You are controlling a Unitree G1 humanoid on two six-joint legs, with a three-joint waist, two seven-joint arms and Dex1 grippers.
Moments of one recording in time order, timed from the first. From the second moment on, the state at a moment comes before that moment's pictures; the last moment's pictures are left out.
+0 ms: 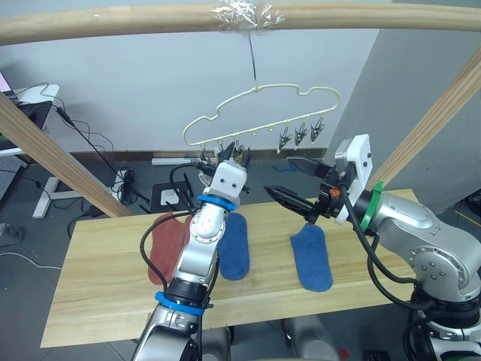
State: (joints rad) left arm -0.38 0.04 -0.12 0.08 0.15 -0.15 -0.05; right arm -0.41 -0.47 -0.04 -0.68 0.81 0.91 0.39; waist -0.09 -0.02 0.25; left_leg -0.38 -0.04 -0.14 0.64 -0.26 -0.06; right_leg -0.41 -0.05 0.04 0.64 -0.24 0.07
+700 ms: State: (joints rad) left arm -0.39 0.03 -0.14 0.07 0.16 -0.12 -0.04; right arm -0.40 -0.47 -0.03 -0.68 0.81 0.90 0.38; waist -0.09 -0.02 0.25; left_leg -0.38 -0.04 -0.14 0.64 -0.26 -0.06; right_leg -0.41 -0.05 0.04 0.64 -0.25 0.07
